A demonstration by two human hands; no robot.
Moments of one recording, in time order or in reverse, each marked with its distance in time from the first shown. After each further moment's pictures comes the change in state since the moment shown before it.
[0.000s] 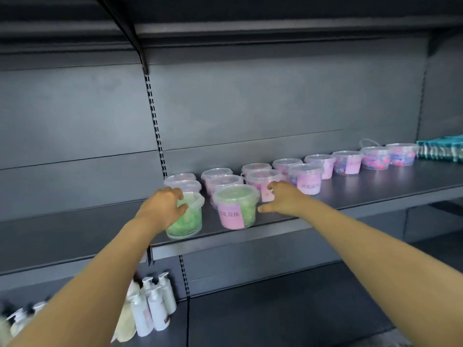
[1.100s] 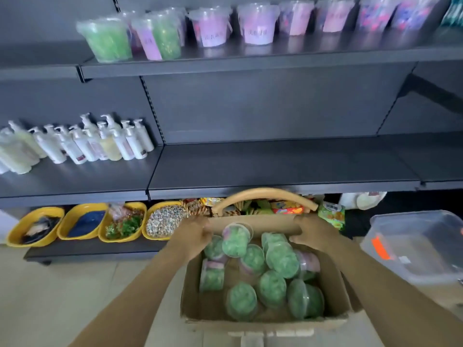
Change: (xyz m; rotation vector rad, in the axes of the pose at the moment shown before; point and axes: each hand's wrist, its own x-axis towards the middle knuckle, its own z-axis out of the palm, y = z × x) left_hand -0.343 0.297 0.244 -0.282 -0.471 -0.213; right_hand -0.332 0.351 0.116 -0.368 -0.626 0.015
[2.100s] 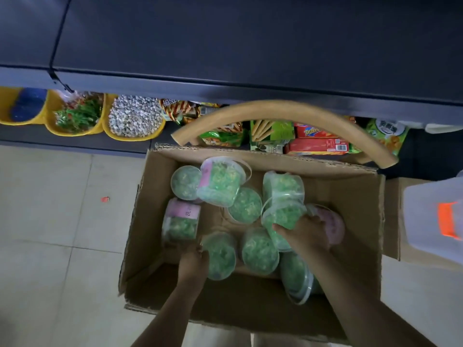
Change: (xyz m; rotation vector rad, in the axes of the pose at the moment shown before) left_hand 0.058 -0.044 0.310 -0.377 -0.470 -0.963; right_hand 0.157 0.029 0.241 0.225 -0.436 0.476
